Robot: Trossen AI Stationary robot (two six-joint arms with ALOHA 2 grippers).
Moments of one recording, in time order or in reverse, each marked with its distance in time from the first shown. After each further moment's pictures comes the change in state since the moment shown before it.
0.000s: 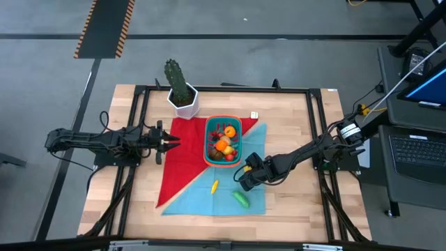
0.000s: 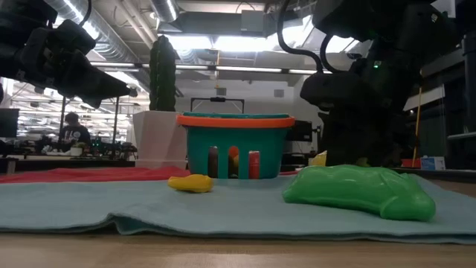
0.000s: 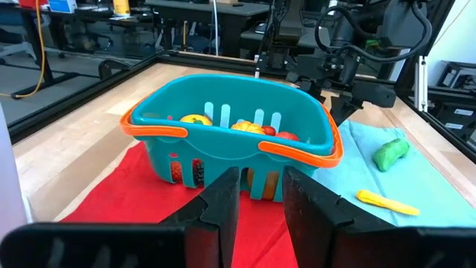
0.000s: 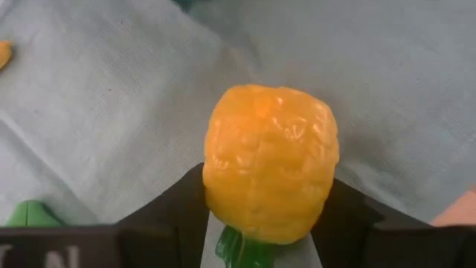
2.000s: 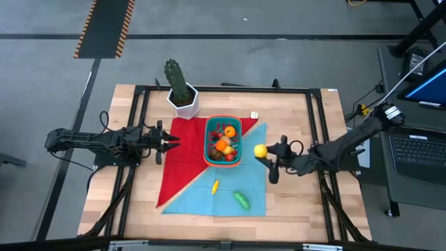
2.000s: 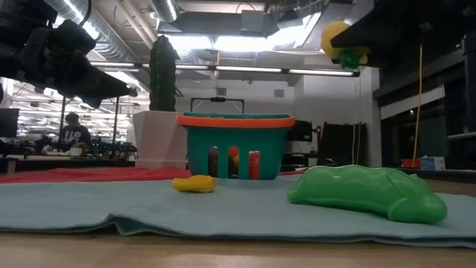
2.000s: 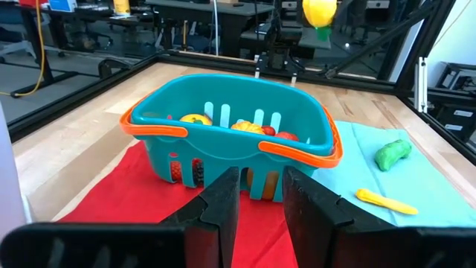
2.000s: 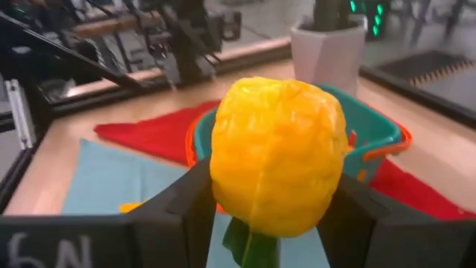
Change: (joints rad) left arm 0.000 0.000 0.000 0.000 0.000 -0.006; right arm 0.135 -0.680 -0.494 0.738 0.526 -0.827
